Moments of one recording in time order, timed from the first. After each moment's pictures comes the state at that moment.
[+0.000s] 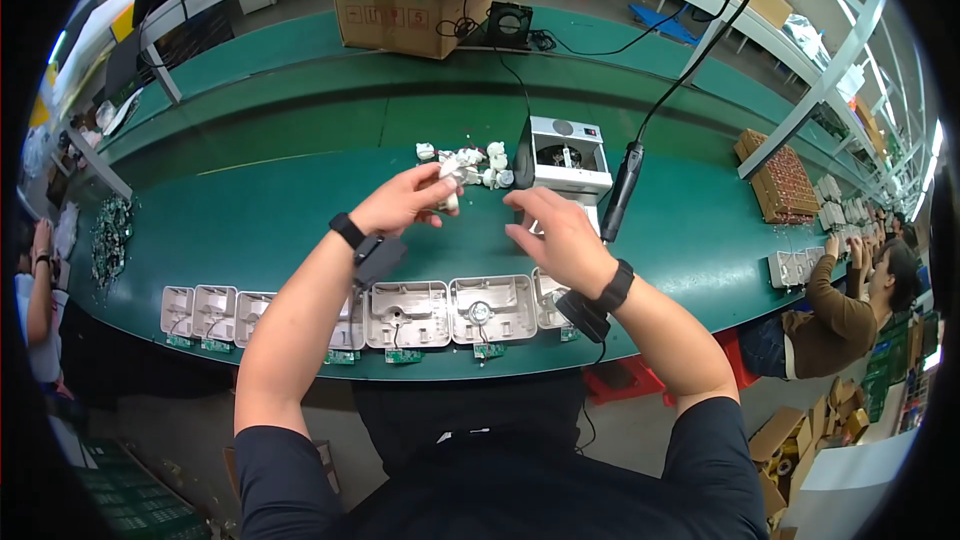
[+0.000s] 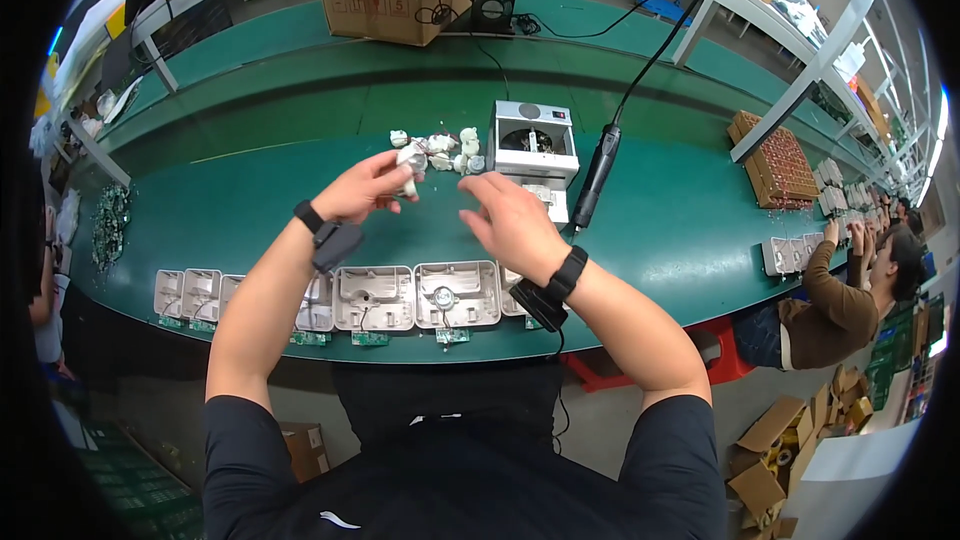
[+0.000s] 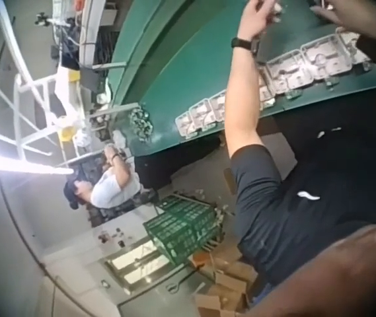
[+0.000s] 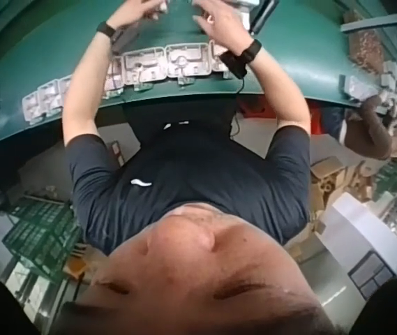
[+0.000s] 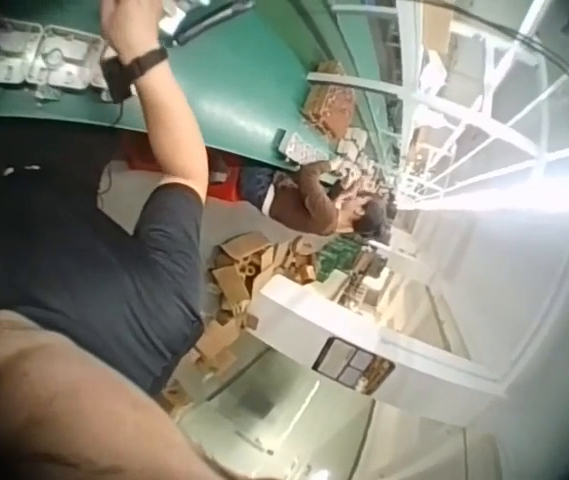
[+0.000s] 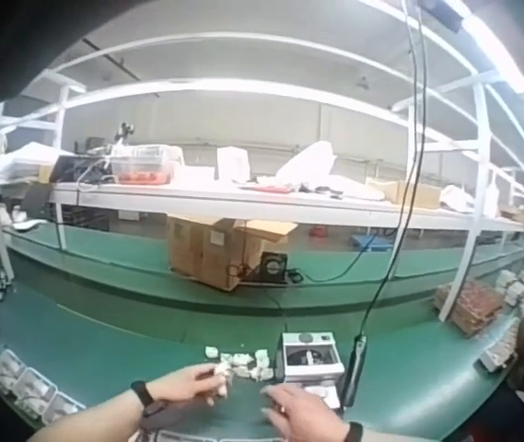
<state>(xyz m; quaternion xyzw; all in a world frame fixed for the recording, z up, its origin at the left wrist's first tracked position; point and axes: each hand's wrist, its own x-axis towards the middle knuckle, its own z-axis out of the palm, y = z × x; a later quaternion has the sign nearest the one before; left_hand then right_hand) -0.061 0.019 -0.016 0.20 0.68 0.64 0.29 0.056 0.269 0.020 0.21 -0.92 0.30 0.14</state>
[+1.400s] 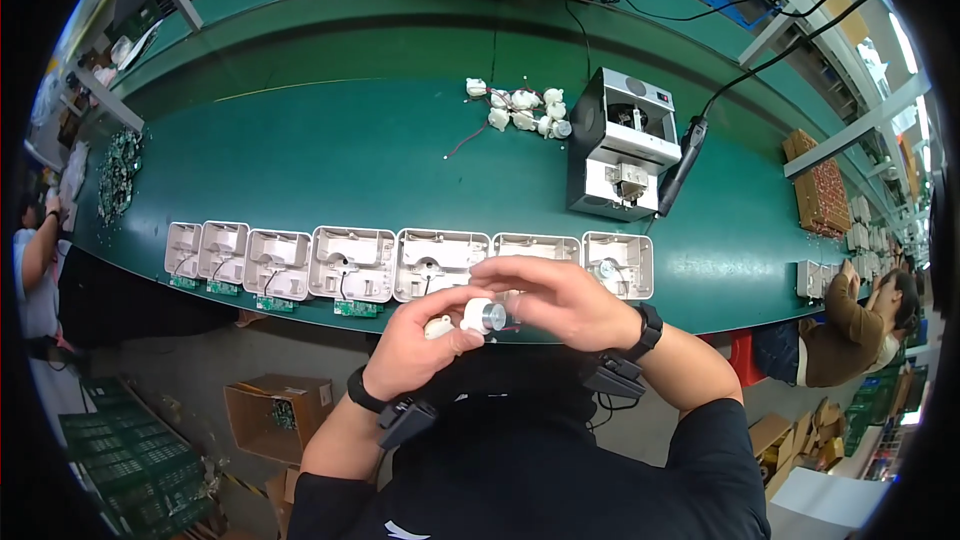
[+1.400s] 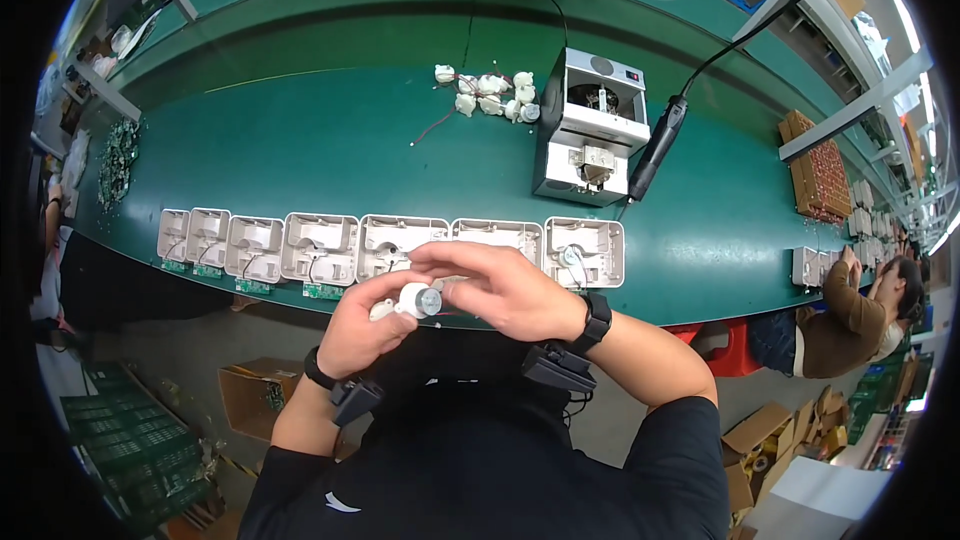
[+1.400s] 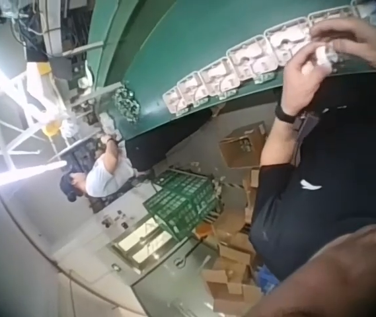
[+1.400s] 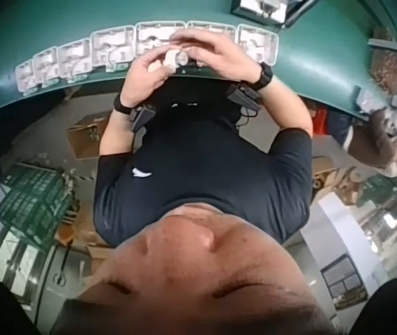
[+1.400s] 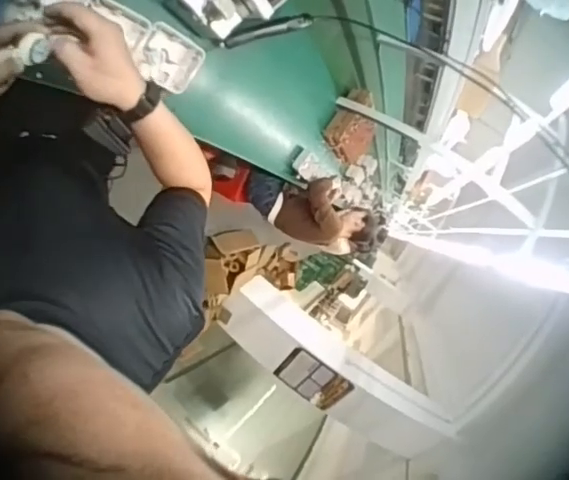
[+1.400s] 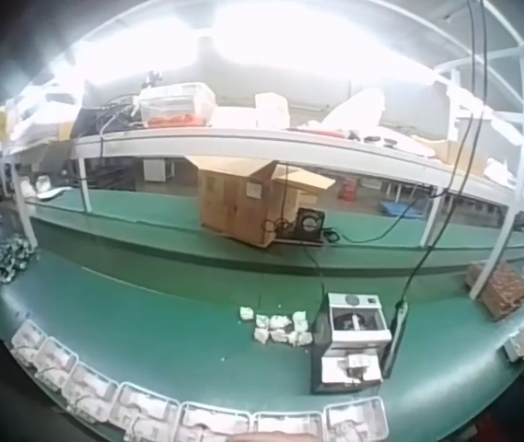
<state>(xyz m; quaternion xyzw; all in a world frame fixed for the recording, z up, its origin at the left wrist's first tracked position) 0.153 -0.025 -0.024 0.04 0.51 0.80 0.32 0.117 0.210 0.015 0.27 -0.70 0.62 -0.22</state>
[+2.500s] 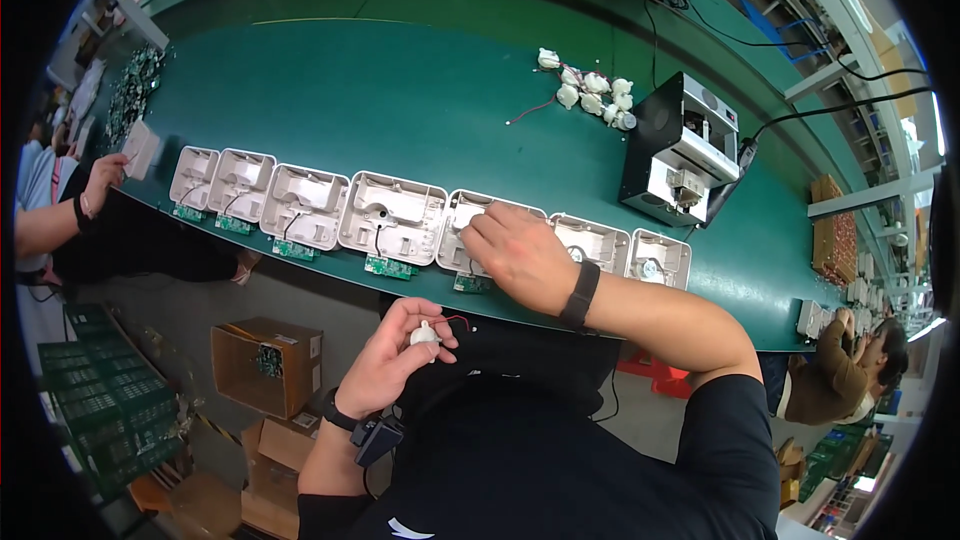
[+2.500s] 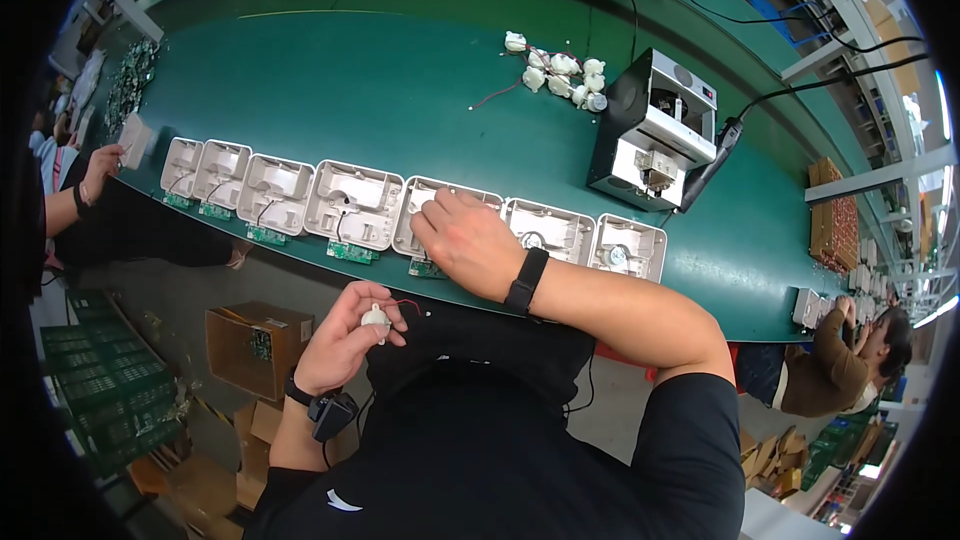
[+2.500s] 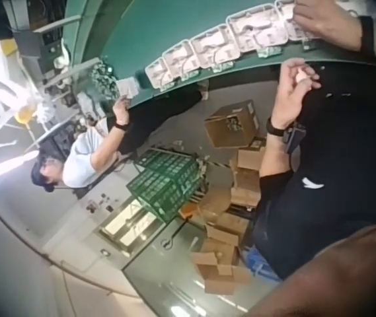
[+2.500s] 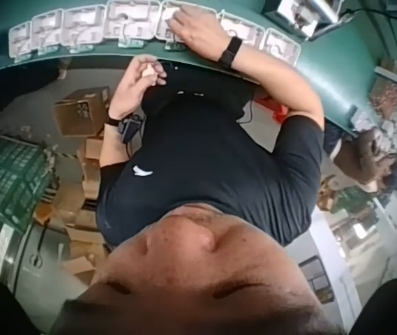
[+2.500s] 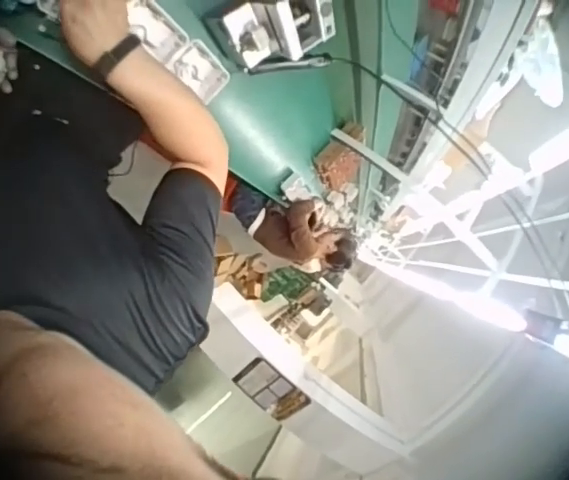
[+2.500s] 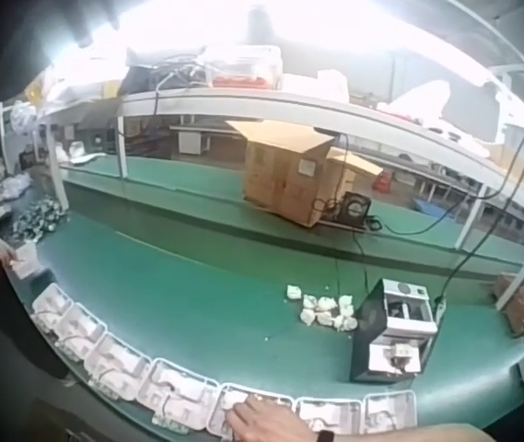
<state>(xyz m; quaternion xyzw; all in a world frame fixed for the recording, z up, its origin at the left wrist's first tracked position) 0.225 -0.093 -0.065 -0.06 0.50 0.83 0.23 0.079 0.120 -0.058 0.49 -0.86 0.15 0.07</state>
